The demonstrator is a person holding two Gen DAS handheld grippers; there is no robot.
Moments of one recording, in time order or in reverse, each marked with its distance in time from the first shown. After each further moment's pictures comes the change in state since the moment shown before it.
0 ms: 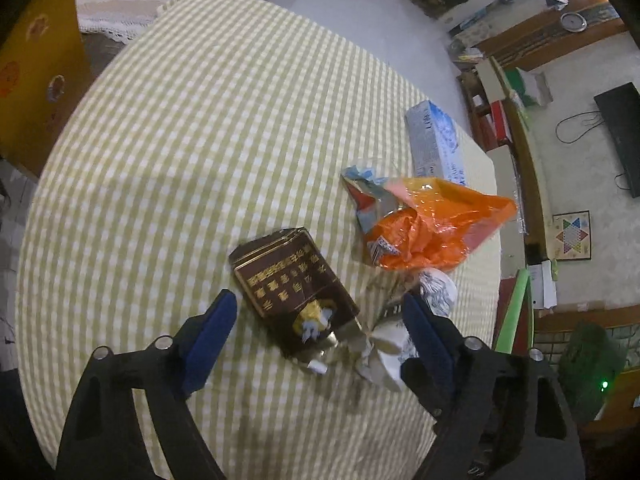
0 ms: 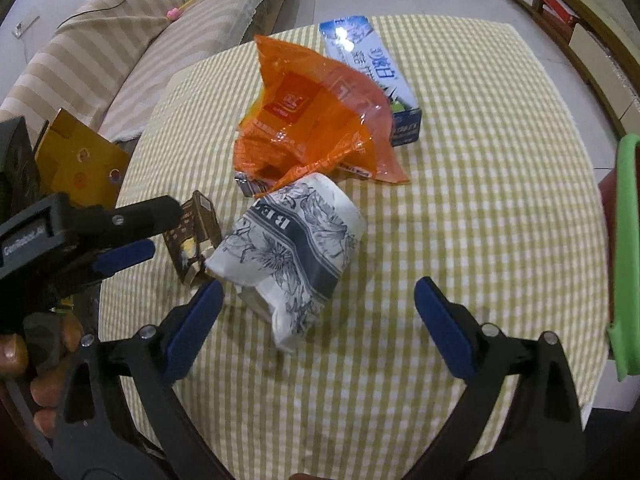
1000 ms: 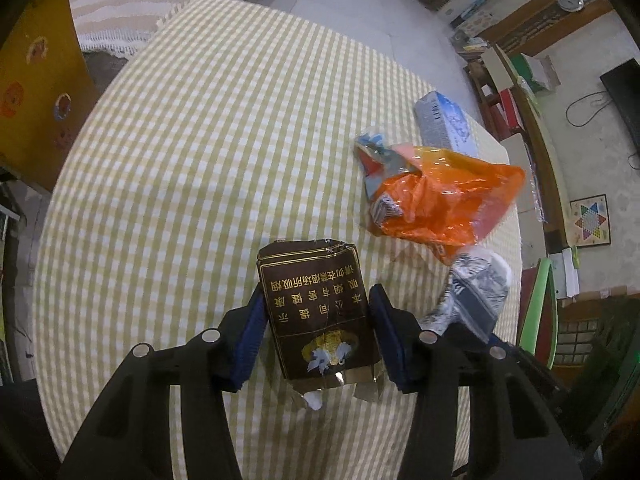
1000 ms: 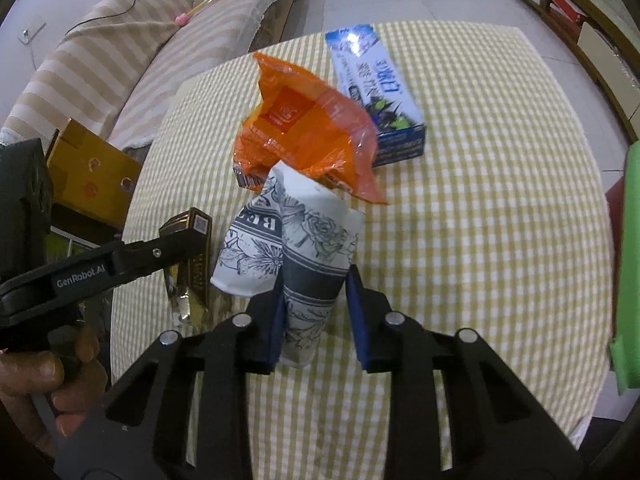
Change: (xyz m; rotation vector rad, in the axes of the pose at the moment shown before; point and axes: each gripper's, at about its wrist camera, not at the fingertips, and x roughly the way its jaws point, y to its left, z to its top) left arm 0.000 0.003 0.002 0.069 -0.019 0.072; right arm -0.011 0.001 0.014 -0.006 -0.028 0.041
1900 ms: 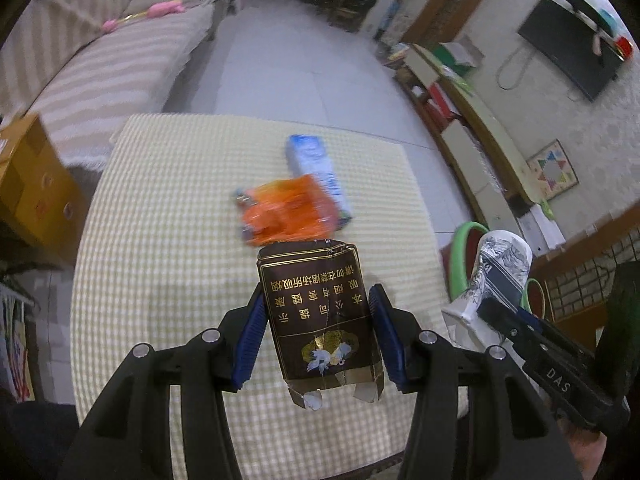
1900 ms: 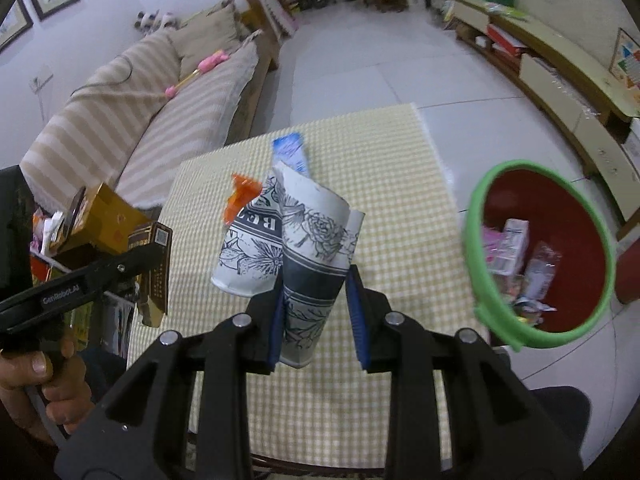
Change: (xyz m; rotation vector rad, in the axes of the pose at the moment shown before) left arm -0.119 -0.111 -0.061 0.285 -0.171 -0.033; right arm -0.159 -0.066 -0.044 0.078 -0.255 -0.073
